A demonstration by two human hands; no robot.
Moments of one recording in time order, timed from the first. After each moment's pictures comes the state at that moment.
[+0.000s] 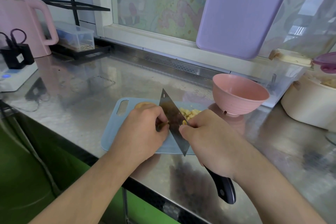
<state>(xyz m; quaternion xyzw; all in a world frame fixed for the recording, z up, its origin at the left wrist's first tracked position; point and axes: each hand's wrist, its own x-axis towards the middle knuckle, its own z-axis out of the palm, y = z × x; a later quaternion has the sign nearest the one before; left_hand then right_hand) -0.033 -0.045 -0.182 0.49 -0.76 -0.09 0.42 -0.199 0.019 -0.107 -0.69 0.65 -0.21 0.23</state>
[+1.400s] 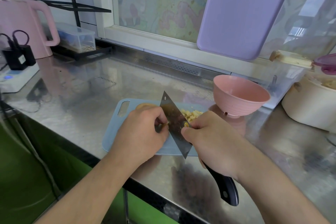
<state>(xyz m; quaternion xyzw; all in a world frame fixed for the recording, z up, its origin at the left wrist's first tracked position) -0.031 -0.042 -0.181 0.51 -0.75 -0.10 0.42 -0.204 0.017 -0.106 -0.66 0.67 -0.22 0.25</state>
